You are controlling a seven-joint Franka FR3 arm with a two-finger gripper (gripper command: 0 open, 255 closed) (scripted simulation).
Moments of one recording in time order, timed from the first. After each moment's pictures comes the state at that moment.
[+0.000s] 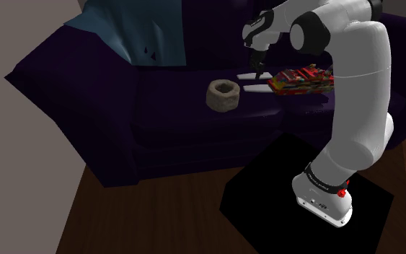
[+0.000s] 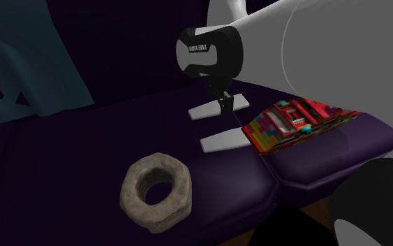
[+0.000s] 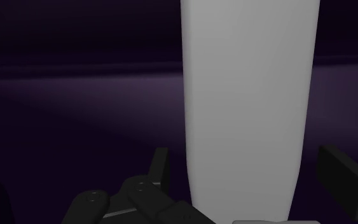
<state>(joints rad) 0.00 0.55 -0.60 -1.67 0.33 2.07 -1.72</state>
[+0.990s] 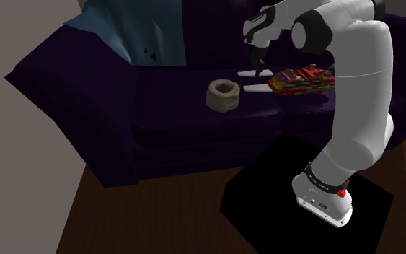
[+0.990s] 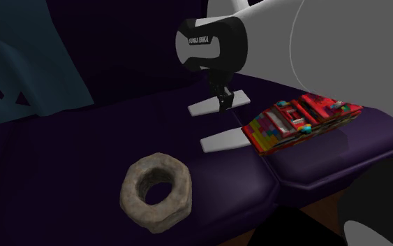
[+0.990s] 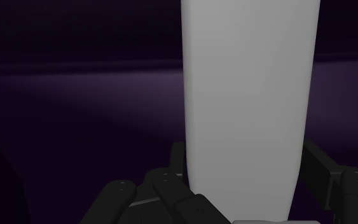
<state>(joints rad) 0.00 0.53 -0.61 -1.65 0.32 2.04 -1.71</state>
